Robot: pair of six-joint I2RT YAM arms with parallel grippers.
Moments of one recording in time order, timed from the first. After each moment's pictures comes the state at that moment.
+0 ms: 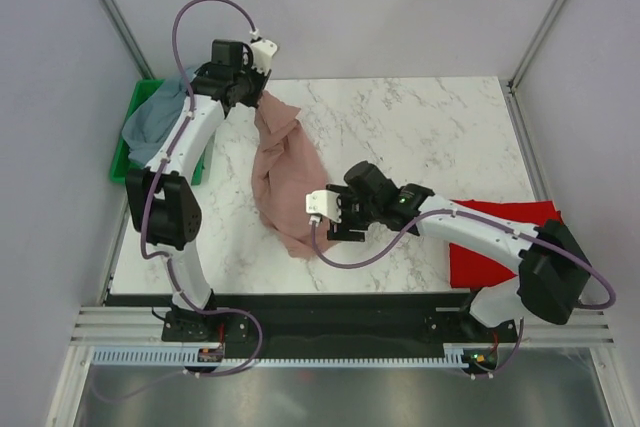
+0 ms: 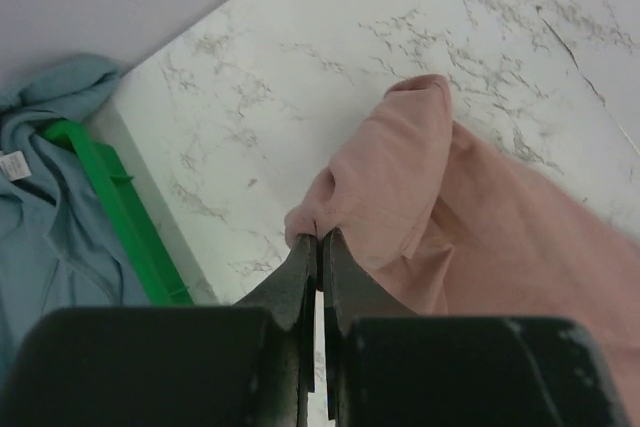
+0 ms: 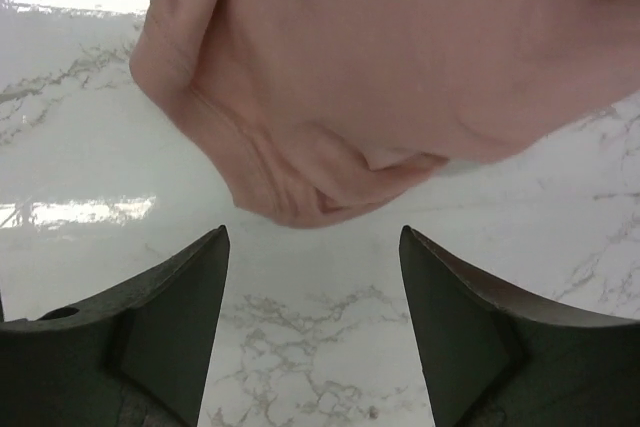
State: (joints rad) left arm -0.20 1.91 1.85 -0.55 0.12 0.36; right arm 0.86 1.41 1.01 -0.43 -0.22 -0.72
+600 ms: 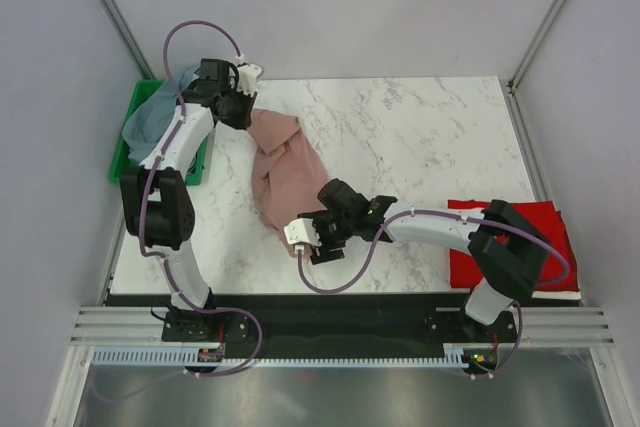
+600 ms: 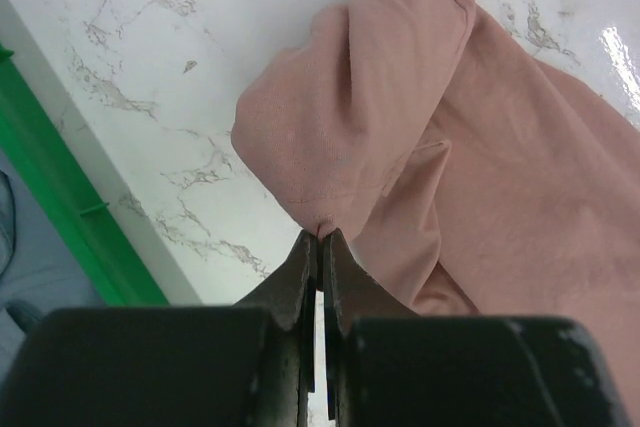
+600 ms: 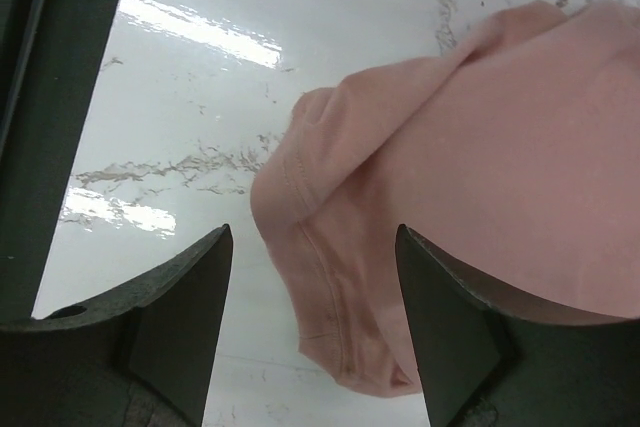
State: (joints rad) left arm -0.11 1.89 1.68 -0.62 0.21 0.33; right arm 0.96 1.65 1.00 -0.23 -0.43 -0.85
